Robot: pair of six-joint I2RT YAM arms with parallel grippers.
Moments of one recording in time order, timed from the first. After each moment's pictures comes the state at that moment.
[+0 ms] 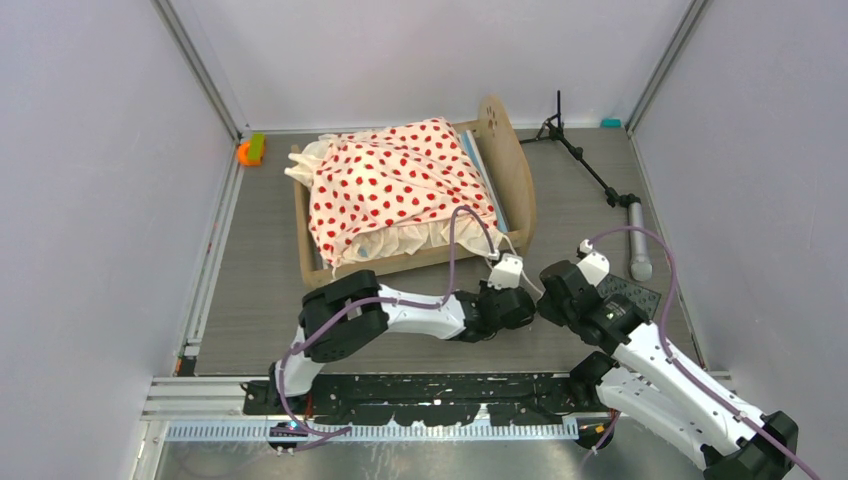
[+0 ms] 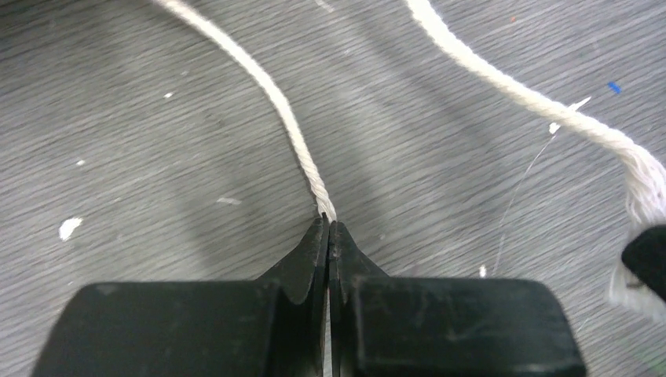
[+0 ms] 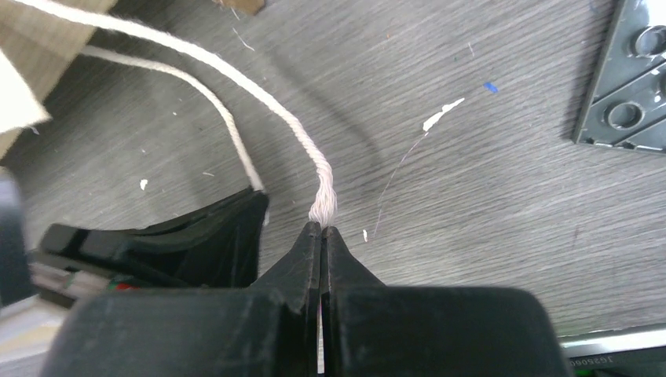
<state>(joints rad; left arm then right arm) -1.31 2.07 1.34 -0.12 -0.57 -0.76 0.62 0.69 0.57 -0.84 0.40 1.03</state>
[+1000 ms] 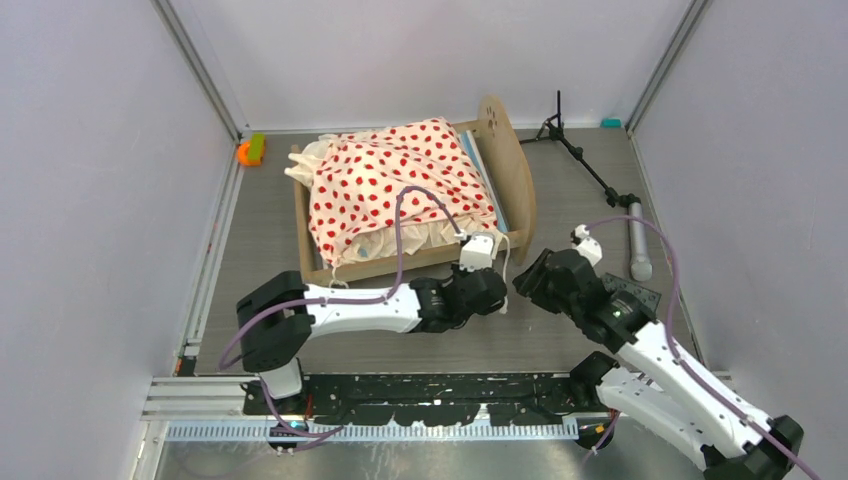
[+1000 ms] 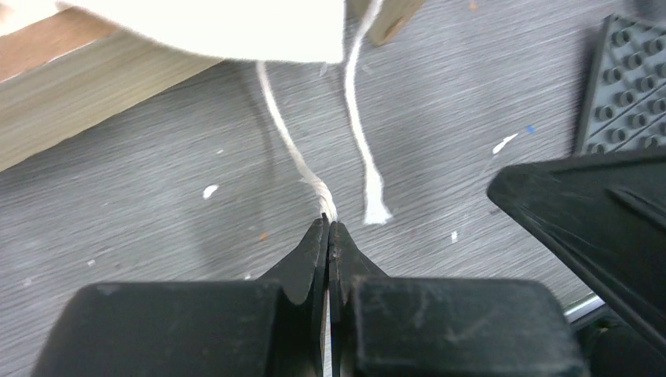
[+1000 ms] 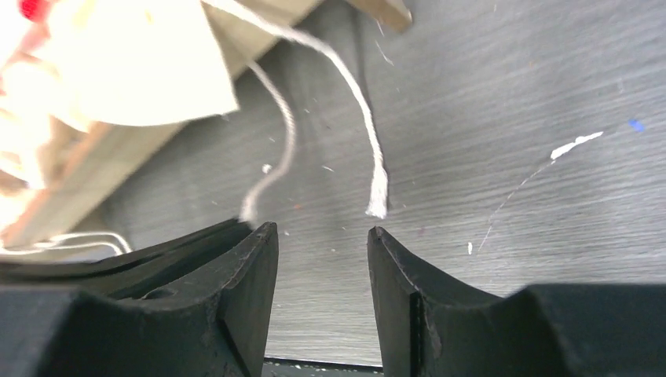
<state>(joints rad) -1.27 1.69 1.13 -0.19 -0.59 -0.79 0.62 0.73 0.59 -0.67 0.24 0.99</state>
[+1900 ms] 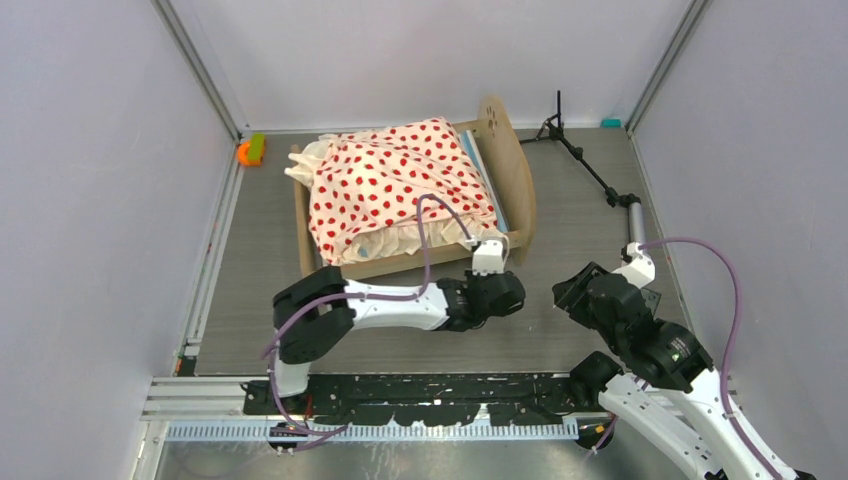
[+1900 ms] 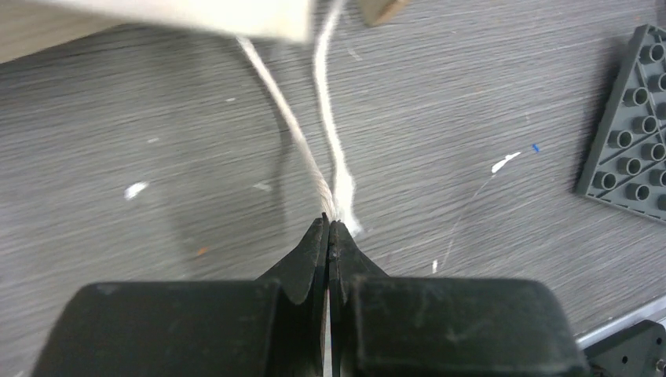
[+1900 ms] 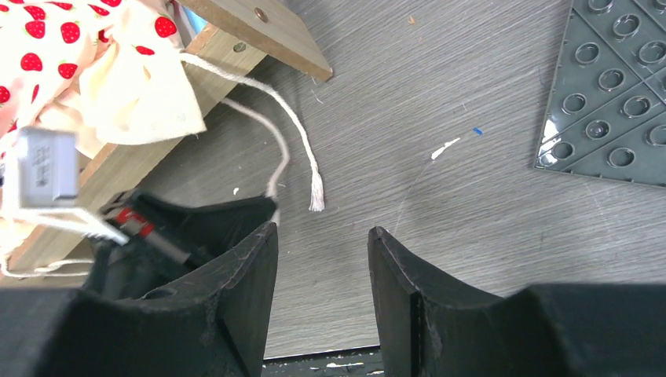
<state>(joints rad) -1.27 1.94 1.32 -0.20 -0.56 -0.94 0.62 0.41 0.74 -1.03 0.44 0.98</state>
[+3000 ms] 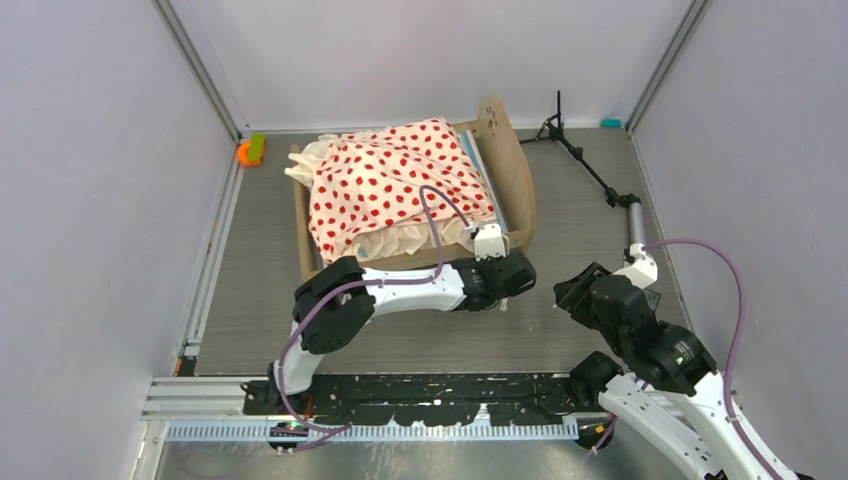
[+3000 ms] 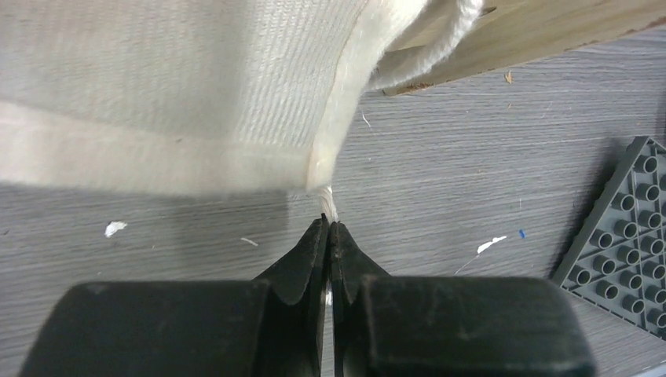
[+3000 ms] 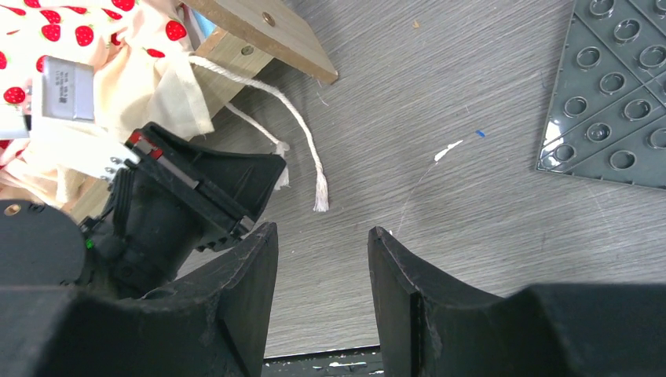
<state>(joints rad) -1.21 2.02 1.49 -0.37 -0.57 -1.11 0.62 0.40 0.74 -1.03 0.44 0.97</state>
